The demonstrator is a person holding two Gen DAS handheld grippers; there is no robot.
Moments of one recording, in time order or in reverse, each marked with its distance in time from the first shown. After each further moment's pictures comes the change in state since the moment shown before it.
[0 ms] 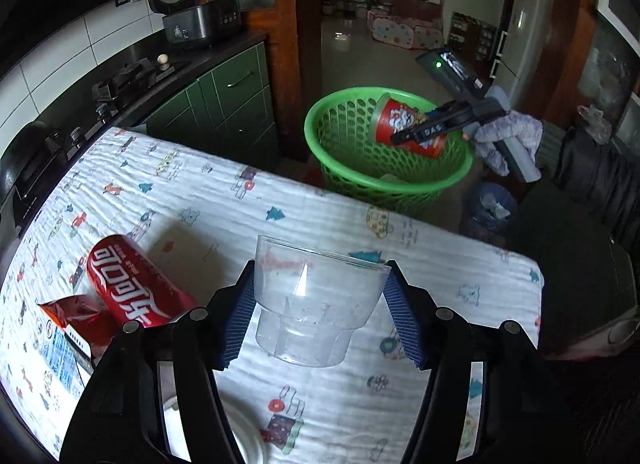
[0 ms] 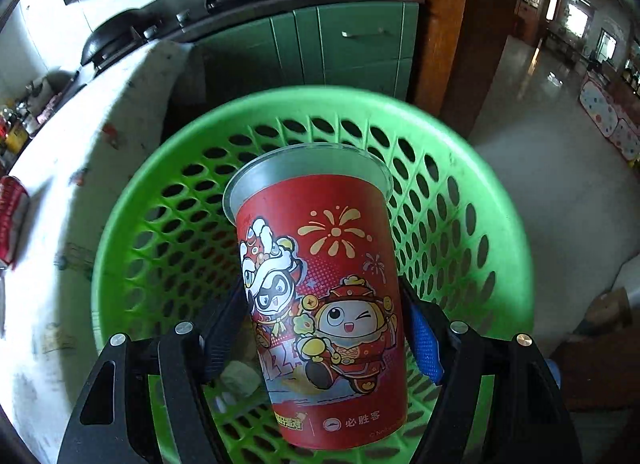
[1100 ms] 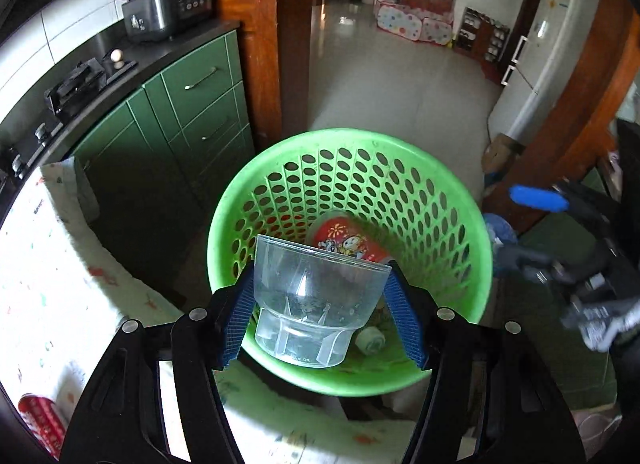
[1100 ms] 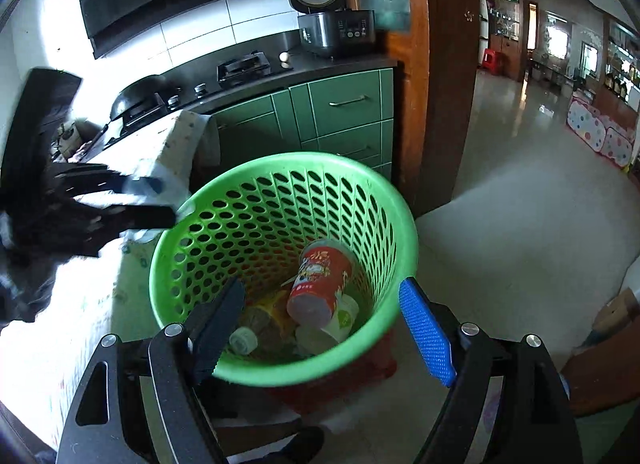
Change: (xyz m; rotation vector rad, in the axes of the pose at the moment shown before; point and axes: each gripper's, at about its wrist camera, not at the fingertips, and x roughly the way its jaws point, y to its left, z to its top) left arm 0.162 -0.055 0.150 -0.075 0.086 -0.026; right arm -0.114 -0.043 -0.066 0.039 -0.274 0.053
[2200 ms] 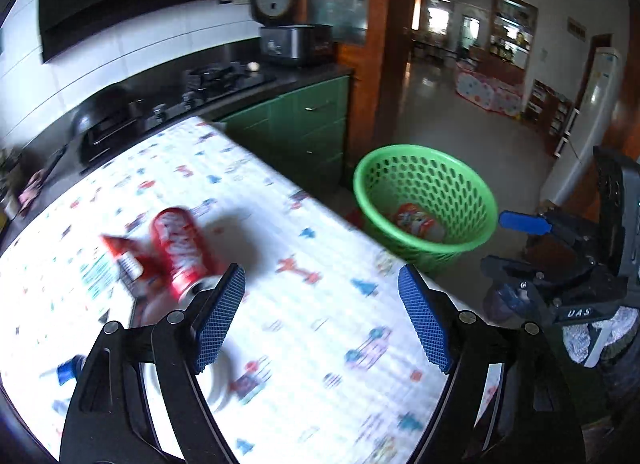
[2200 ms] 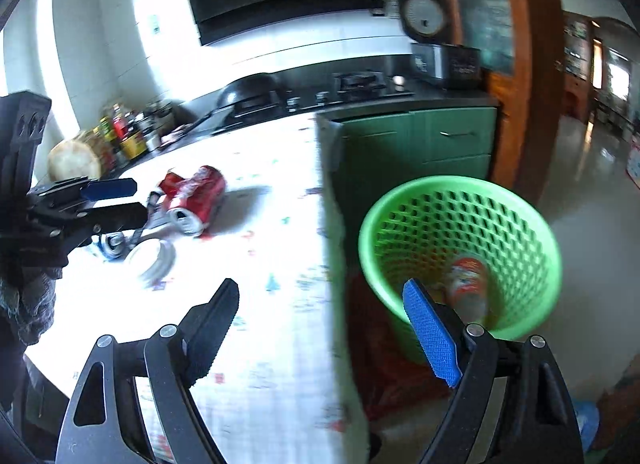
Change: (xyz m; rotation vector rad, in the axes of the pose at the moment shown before) left arm -0.208 0.046 -0.180 -0.231 -0.226 0.238; right arm -0.057 0.189 -0.033 -0.169 -0.068 0.238
